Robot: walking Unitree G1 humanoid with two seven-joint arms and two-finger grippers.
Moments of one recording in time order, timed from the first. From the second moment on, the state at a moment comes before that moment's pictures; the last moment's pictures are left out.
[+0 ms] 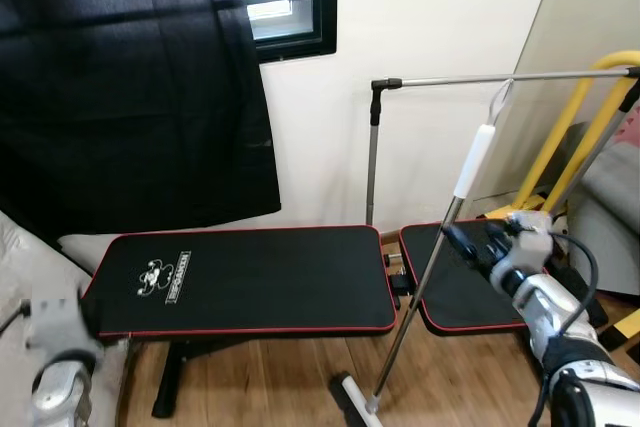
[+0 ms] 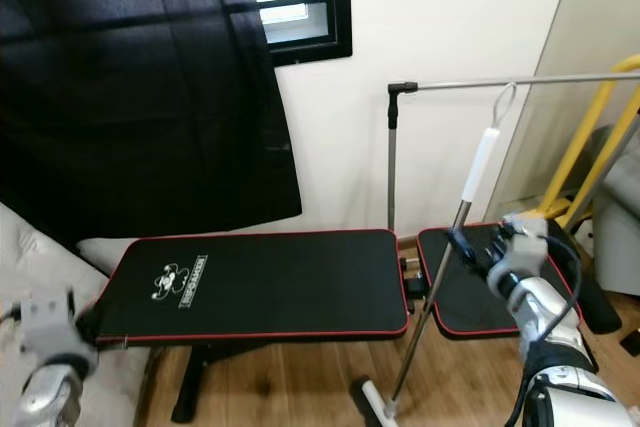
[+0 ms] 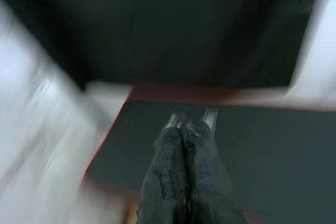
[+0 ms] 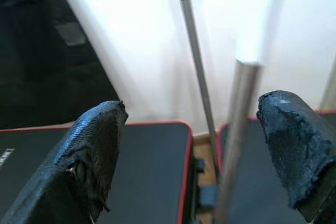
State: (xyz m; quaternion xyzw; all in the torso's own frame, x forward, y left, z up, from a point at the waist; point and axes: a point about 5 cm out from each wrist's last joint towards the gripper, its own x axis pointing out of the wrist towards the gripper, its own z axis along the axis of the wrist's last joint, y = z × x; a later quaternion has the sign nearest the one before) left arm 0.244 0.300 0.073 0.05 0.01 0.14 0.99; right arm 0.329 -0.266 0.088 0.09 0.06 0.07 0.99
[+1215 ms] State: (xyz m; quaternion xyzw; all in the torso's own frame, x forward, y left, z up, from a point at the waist) left arm 0.194 0.111 0.145 -0.03 -0.04 -0.27 0.96; right arm 0.358 -0.250 0.143 0.07 -0.03 0.09 0.99
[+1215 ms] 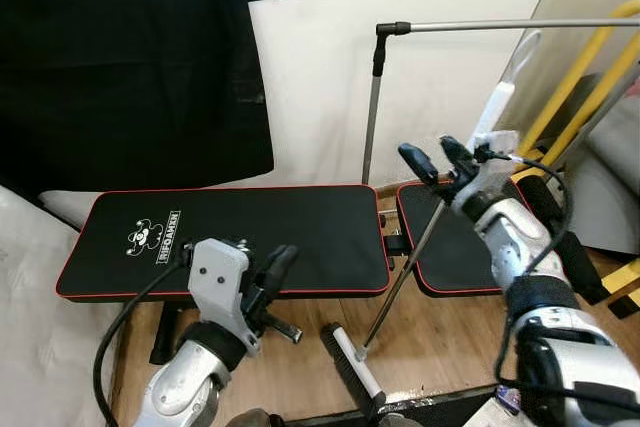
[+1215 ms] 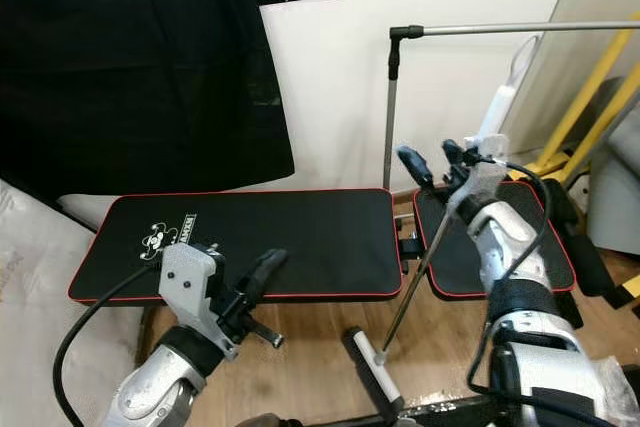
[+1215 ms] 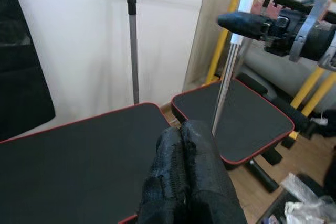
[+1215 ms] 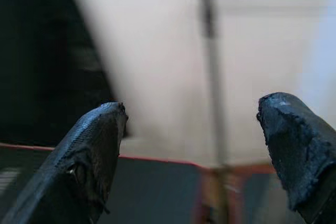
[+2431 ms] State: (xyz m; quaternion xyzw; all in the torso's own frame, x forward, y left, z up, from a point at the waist) left arm 0.175 0.104 0.159 0.00 -0.03 -0.27 0.96; right arm 0.388 -0.237 0.166 0.05 -0.02 -0.04 1.00
